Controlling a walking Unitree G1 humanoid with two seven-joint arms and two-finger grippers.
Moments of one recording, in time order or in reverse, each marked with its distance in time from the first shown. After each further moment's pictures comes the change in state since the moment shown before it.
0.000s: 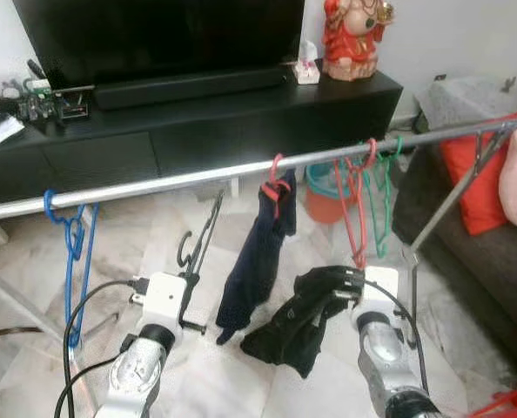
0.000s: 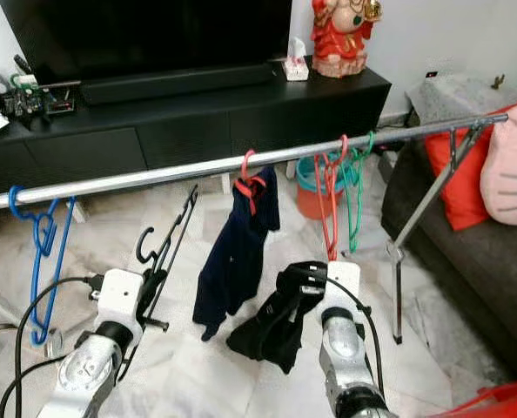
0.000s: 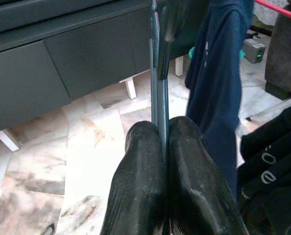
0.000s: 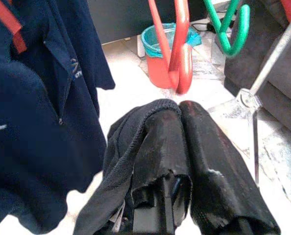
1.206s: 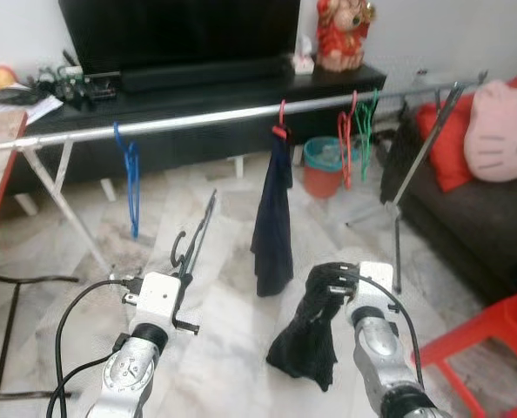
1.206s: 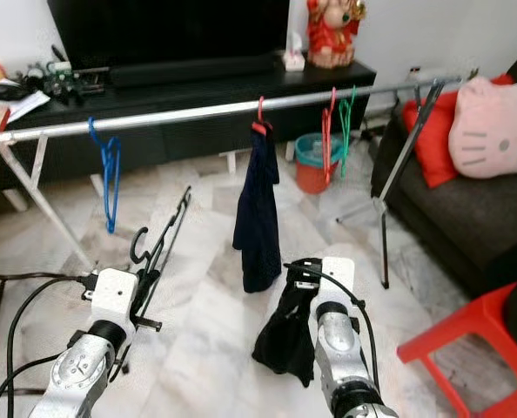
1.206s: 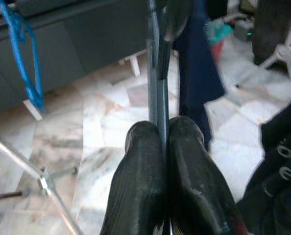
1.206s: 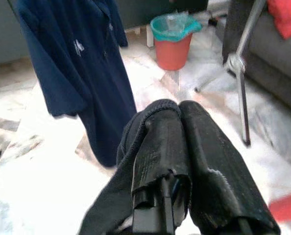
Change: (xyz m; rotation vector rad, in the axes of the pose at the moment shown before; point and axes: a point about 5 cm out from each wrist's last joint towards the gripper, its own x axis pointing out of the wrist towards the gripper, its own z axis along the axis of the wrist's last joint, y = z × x) left arm 0.000 0.001 -0.002 0.002 0.019 -0.001; right arm 0.002 0.002 0.005 -0.001 -0.010 0.023
